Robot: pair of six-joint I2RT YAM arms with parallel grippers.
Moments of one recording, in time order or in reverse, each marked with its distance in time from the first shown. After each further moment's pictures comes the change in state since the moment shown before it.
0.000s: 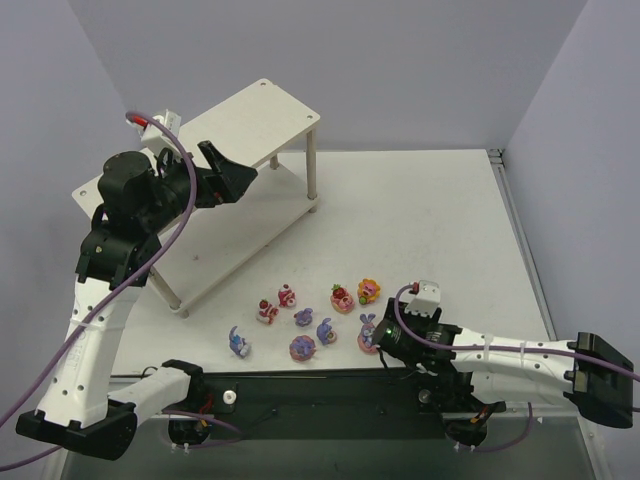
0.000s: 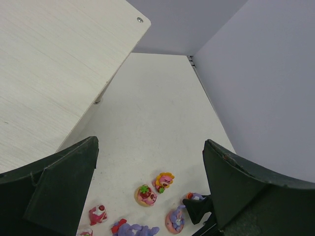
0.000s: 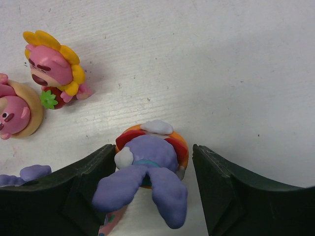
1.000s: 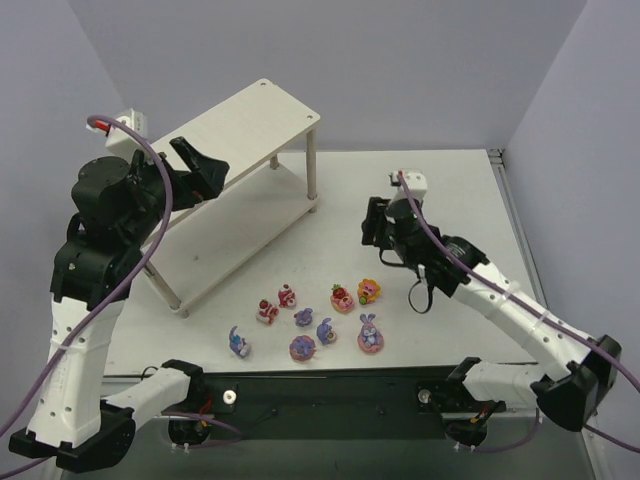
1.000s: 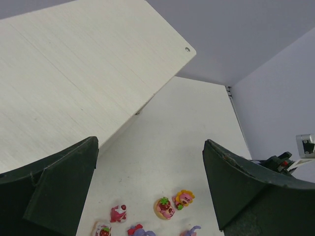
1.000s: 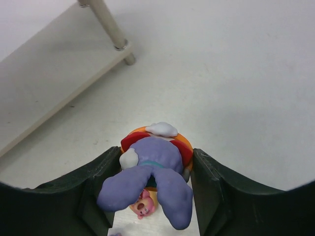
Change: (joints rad) left arm -0.009 -0.029 0.119 -0.159 -0.248 0.014; right arm -0.438 0.161 0.694 0.111 -0.381 -0.740
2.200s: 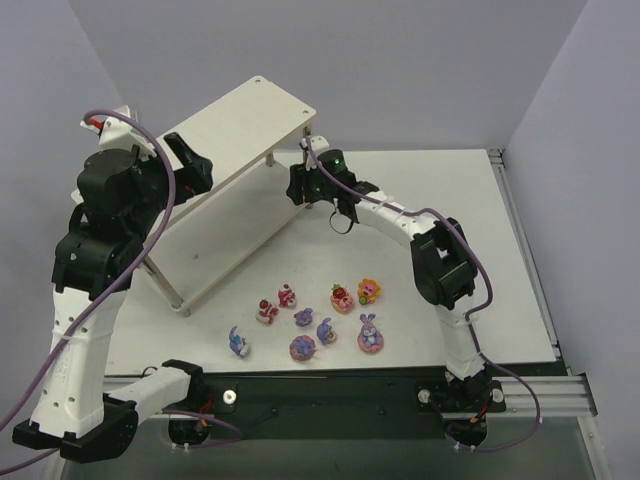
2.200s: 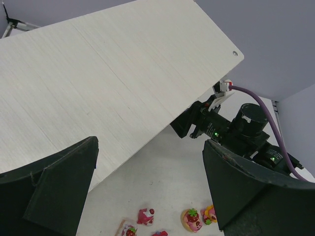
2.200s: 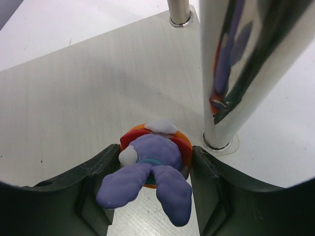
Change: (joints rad) left arm 0.017 0.033 0.050 -0.092 -0.194 0.046; right arm -0.130 1.020 0.655 0.478 -0.591 -0.305
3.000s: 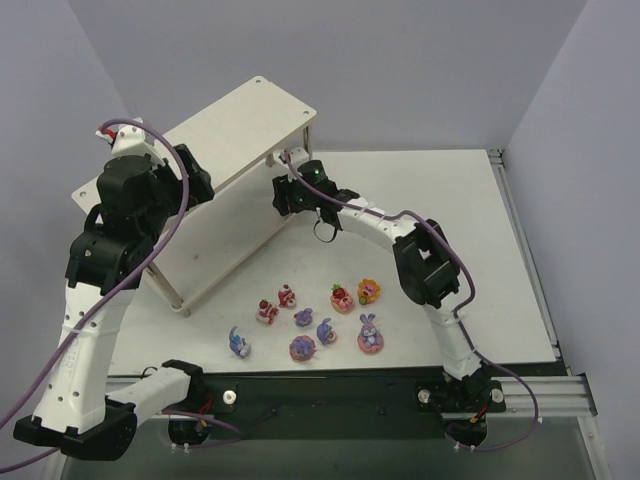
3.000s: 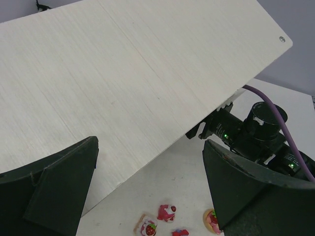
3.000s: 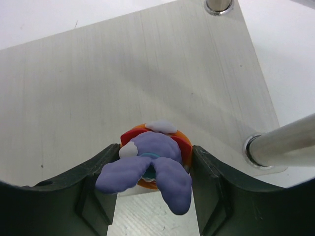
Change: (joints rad) left arm -0.008 -0.003 -0.091 0.006 -0.086 0.041; right arm 0.070 0.090 0.079 -0.017 0.048 -0.045
